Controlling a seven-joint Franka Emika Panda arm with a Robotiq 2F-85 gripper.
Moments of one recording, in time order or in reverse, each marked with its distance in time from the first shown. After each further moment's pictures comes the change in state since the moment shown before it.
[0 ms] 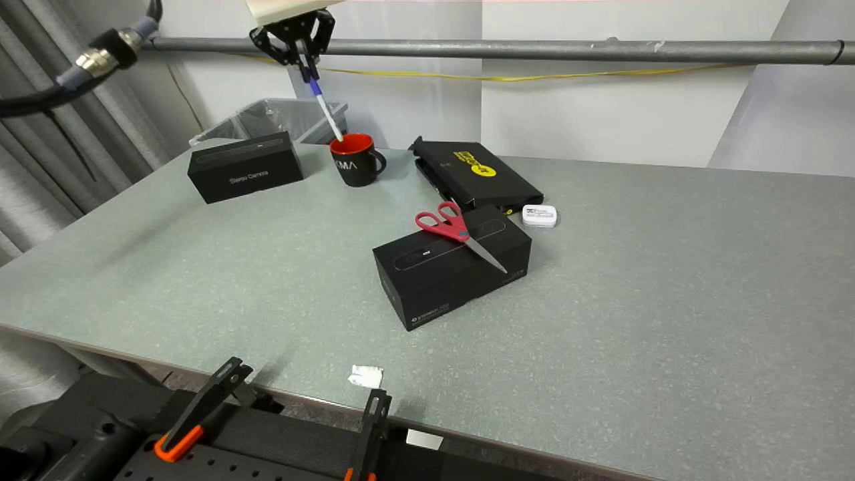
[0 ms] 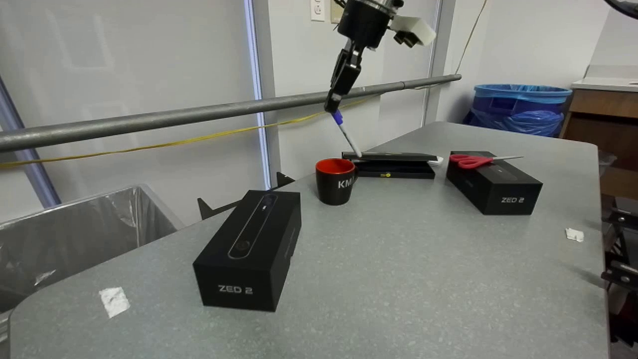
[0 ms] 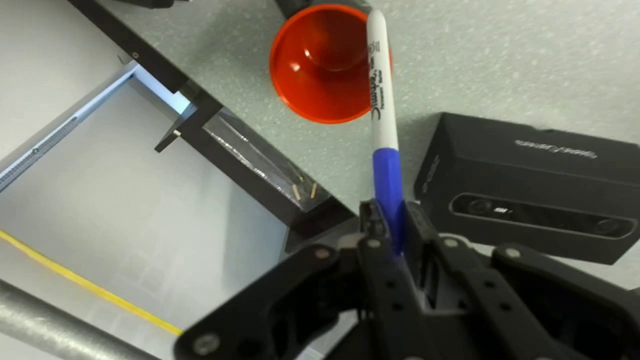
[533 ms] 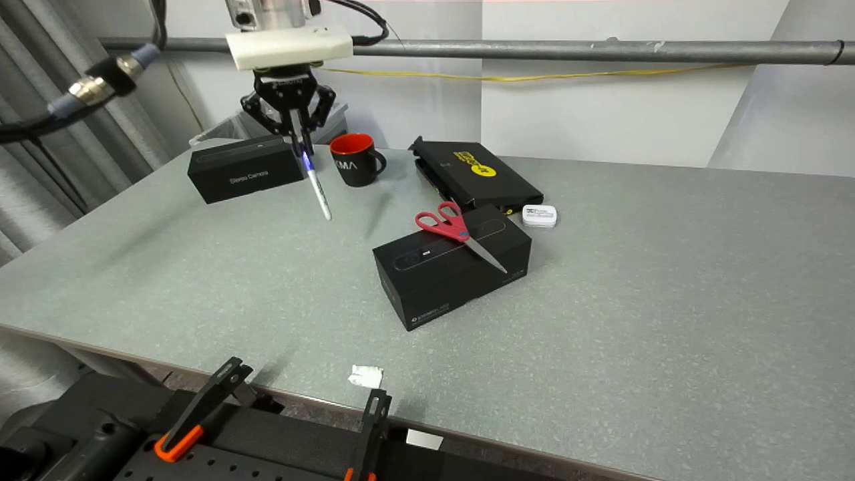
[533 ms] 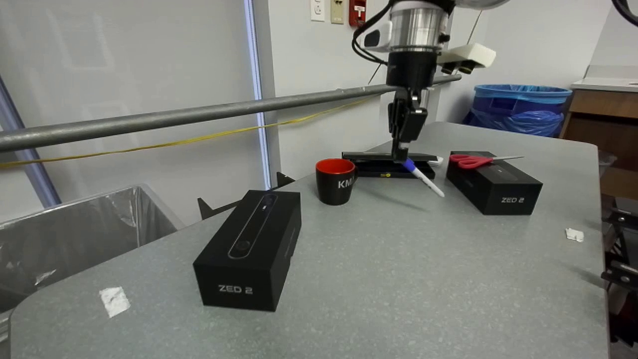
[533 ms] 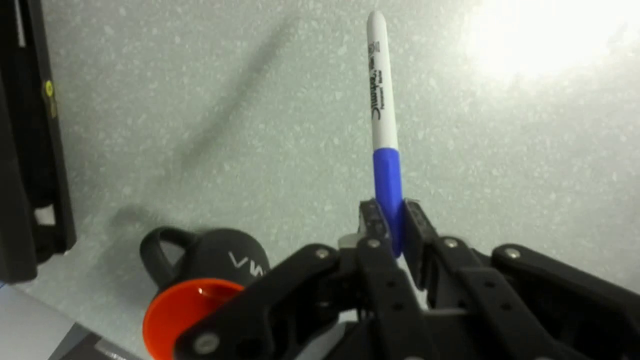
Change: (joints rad) arm 0.005 -0.050 -0.035 -0.169 -0.003 -0.251 0.023
